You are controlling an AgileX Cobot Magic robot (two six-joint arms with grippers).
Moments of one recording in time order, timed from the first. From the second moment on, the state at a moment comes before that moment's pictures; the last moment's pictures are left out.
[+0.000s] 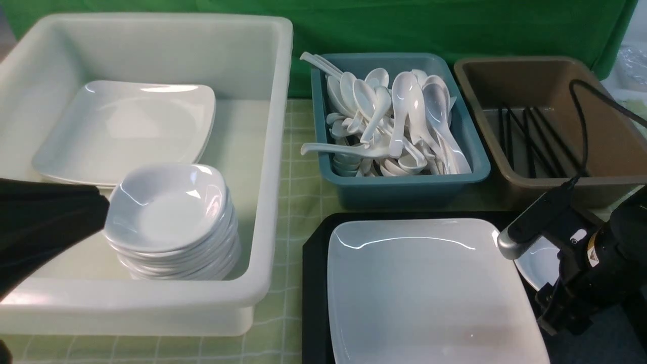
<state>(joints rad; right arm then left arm) 0.31 1.56 -0.79 -0.34 0.51 -0.10 -0.51 0.59 -0.86 -0.22 0.75 0.34</state>
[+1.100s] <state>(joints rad) 0.94 1.45 -1.45 -0.22 0.77 -0.11 -0.51 0.51 -0.86 -0.04 0.78 0.22</state>
